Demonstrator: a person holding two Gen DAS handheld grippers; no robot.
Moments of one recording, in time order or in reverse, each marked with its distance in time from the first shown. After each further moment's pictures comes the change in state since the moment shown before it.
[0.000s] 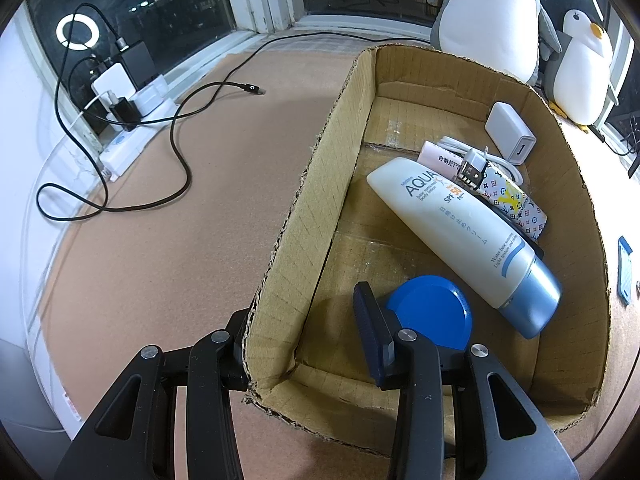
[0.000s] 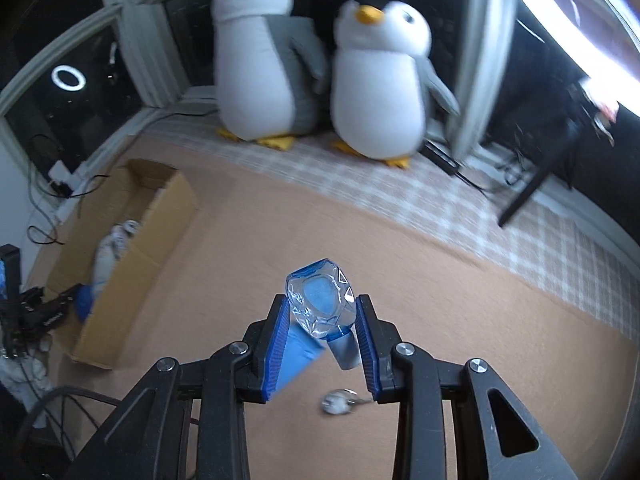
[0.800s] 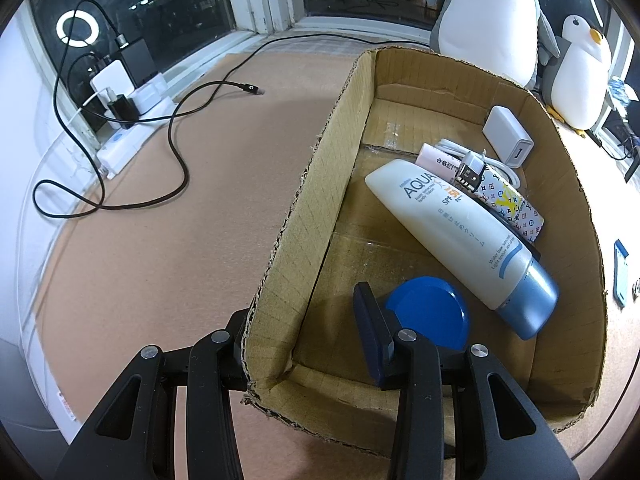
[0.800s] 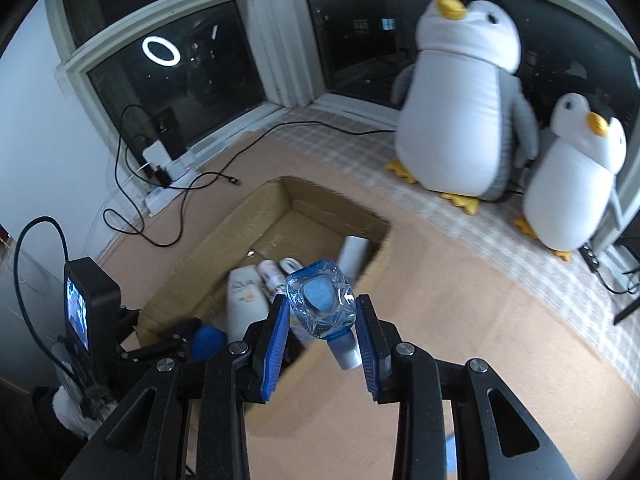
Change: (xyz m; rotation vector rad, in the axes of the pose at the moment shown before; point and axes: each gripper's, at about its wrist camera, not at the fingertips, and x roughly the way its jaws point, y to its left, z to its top) left arm 0.002 0.002 0.000 -0.014 -0.008 -0.019; right arm 0.017 0.168 0.047 -0.190 -0.036 0.241
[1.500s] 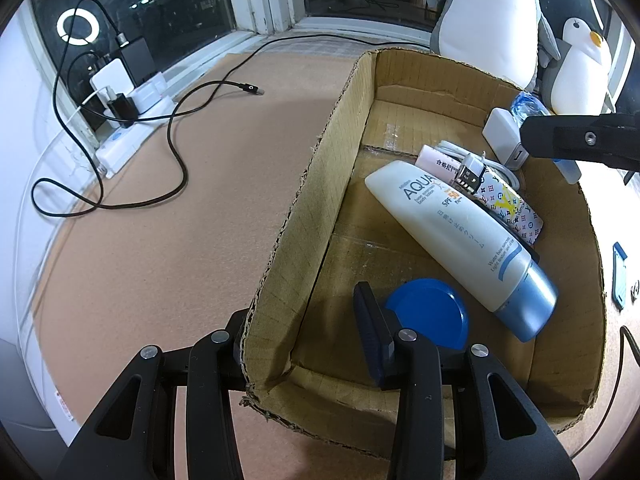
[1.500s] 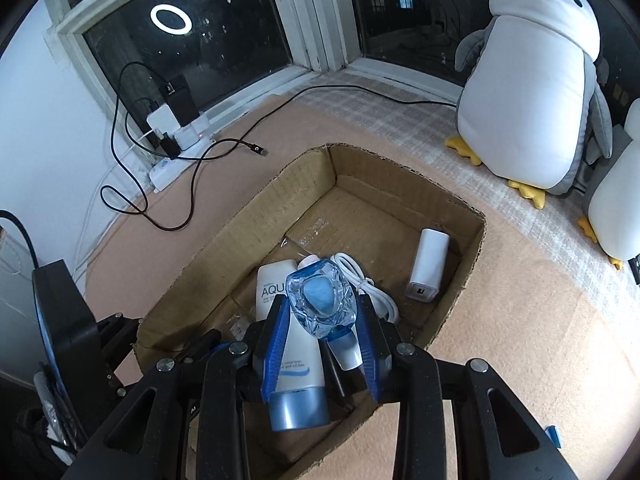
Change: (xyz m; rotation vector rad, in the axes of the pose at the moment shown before) left arm 0.000 -0.001 -0.001 -0.006 -0.003 -0.005; right arm 0.067 0.041 0.011 -0.031 0.097 0.035
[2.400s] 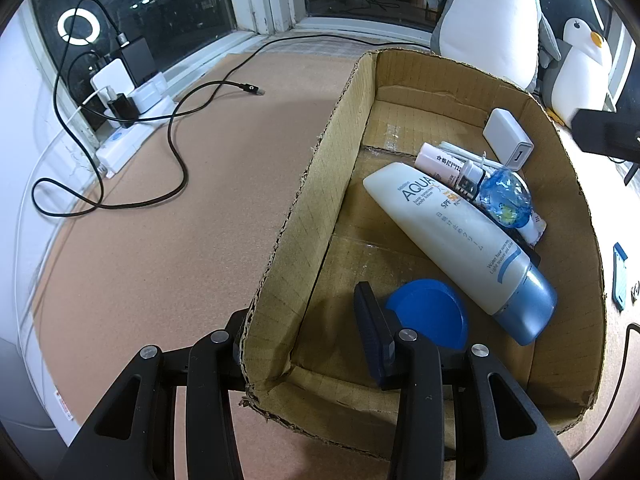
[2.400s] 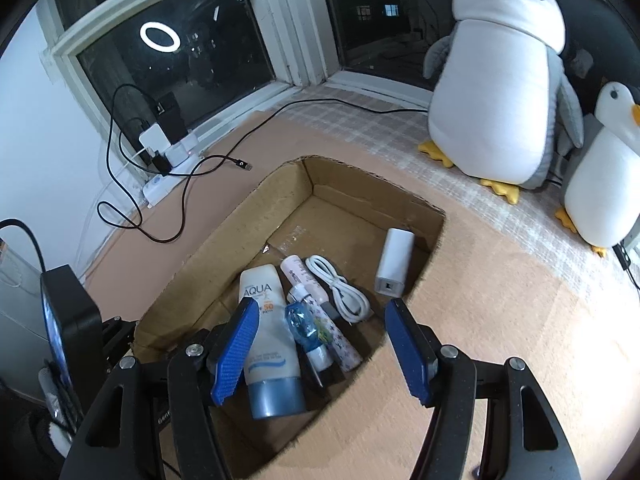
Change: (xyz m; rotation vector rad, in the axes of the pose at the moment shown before) left arm 0.000 0.001 0.000 -0.007 0.000 0.005; right arm -0.025 -0.021 -0.010 0.050 -0.051 -0.018
